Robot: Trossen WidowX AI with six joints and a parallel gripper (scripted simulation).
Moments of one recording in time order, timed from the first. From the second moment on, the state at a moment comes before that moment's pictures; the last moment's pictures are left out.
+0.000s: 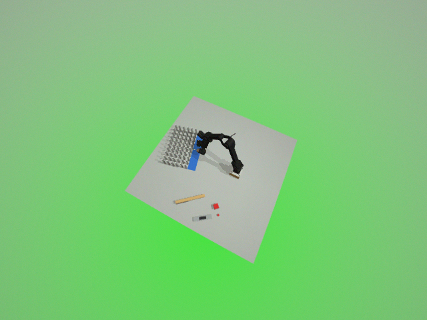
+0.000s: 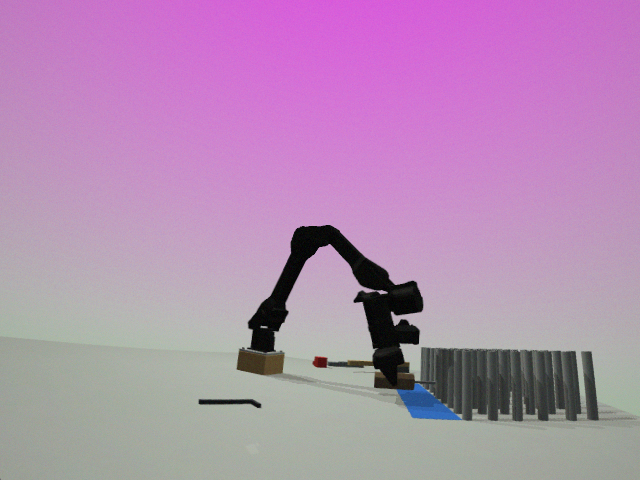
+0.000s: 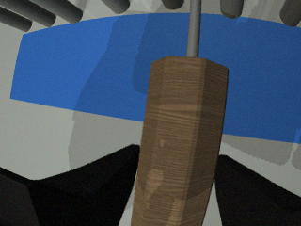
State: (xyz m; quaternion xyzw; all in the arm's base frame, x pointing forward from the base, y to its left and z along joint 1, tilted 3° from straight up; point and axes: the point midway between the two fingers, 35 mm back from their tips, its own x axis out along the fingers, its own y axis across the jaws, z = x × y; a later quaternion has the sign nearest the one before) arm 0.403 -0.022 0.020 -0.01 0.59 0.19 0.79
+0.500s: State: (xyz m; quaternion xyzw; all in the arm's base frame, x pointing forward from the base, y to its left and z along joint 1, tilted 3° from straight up) arm 0.402 -0.022 0.008 -0.01 0.59 0.19 0.79
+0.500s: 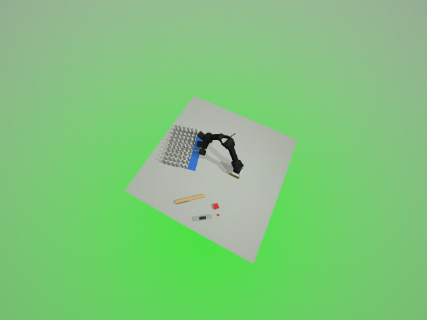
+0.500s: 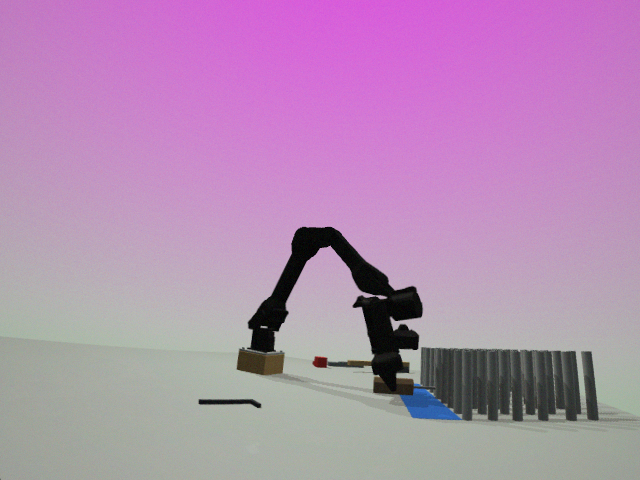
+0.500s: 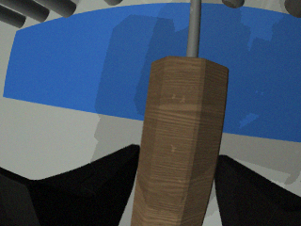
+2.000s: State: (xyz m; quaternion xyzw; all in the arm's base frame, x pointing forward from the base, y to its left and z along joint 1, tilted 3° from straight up) arm 0.379 -0.028 0.005 -0.01 0.59 0.19 0.79
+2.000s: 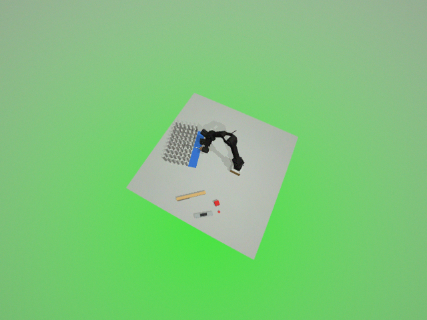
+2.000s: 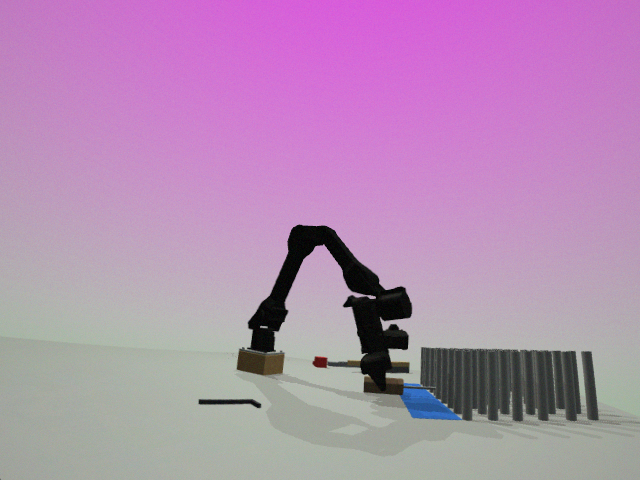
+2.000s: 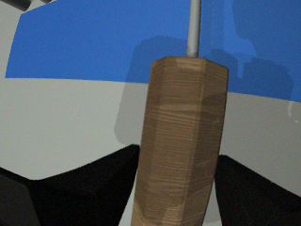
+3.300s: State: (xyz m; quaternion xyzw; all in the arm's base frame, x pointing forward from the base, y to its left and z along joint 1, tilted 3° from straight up) arm 0.356 -0.035 0.004 -0.01 0.59 0.19 0.78
